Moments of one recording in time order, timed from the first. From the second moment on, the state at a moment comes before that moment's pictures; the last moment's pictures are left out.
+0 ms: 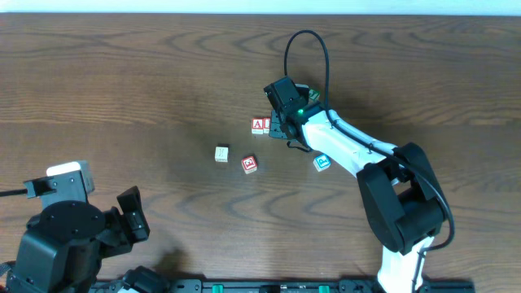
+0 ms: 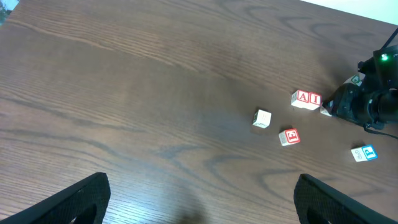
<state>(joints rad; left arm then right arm) -0.50 0.80 1.55 -1.60 -0.41 -0.59 0.54 2.01 1.33 -0.50 0.18 0.64</state>
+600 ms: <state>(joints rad) -0.50 0.80 1.55 -1.61 -0.41 -0.59 0.54 2.02 1.42 -0.62 0.23 0.64</state>
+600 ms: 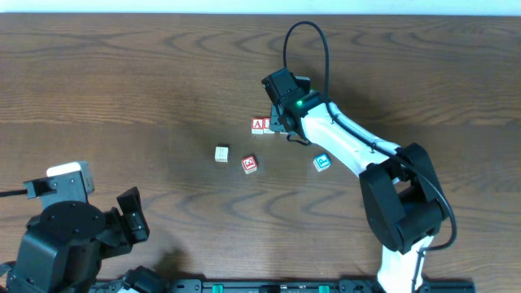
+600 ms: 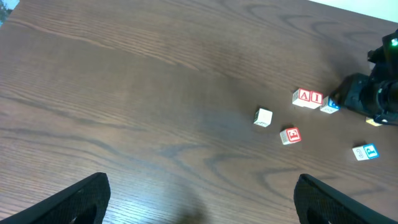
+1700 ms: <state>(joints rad) -0.50 0.80 1.55 -1.64 -0.41 -0.59 0.45 2.01 1.41 -0.67 0.21 0.76</state>
